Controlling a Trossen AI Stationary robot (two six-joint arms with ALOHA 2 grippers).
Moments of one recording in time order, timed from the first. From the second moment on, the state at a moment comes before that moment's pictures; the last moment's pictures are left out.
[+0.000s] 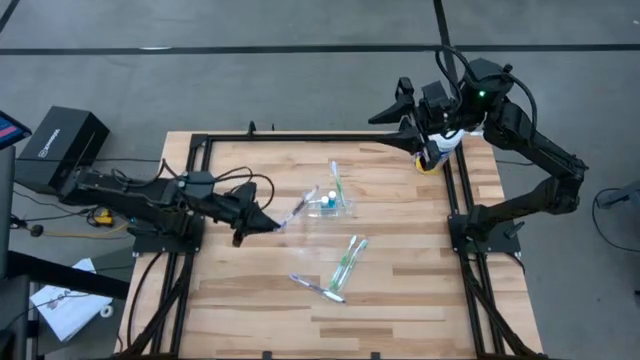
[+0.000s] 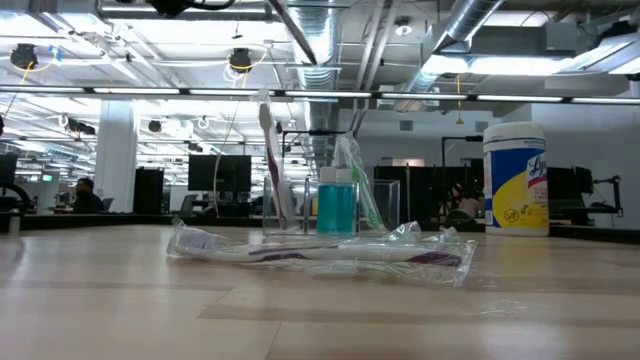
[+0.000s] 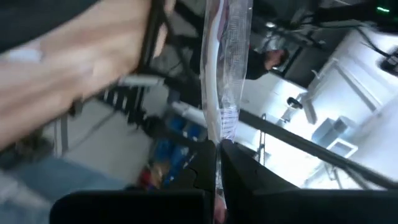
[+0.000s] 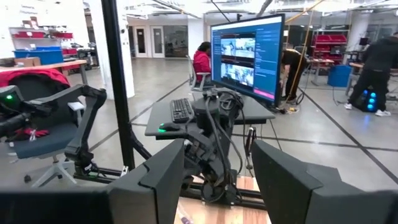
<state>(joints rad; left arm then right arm) -0.12 0.89 0.76 0.00 0.15 -1.95 -0.35 1.26 1.69 -0.41 -0.58 -0.01</state>
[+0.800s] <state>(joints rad) 0.22 0.90 0.76 -0.12 0.66 -2.13 -0.29 1.26 1.69 -0.36 -0.58 -0.06</state>
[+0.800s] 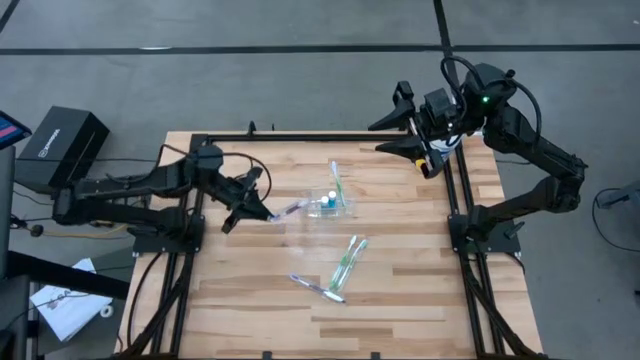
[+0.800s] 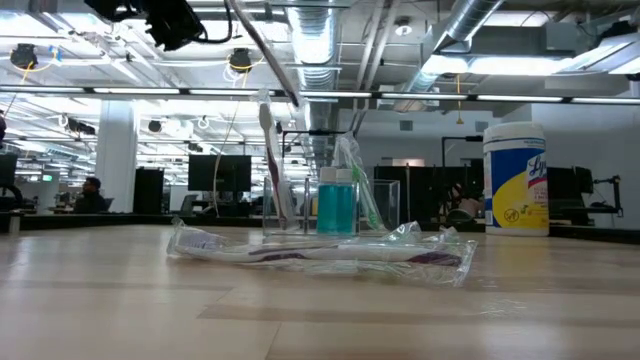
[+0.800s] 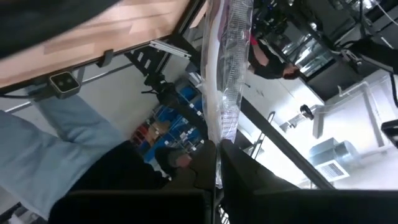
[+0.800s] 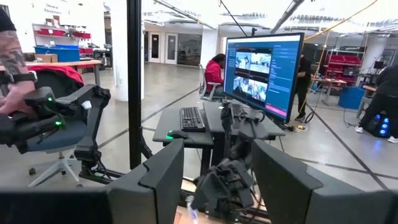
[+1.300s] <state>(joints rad) 0.54 1.05 0.76 -0.18 1.07 -2.00 -0.32 1.26 1.69 -0.36 -0.58 -0.06</state>
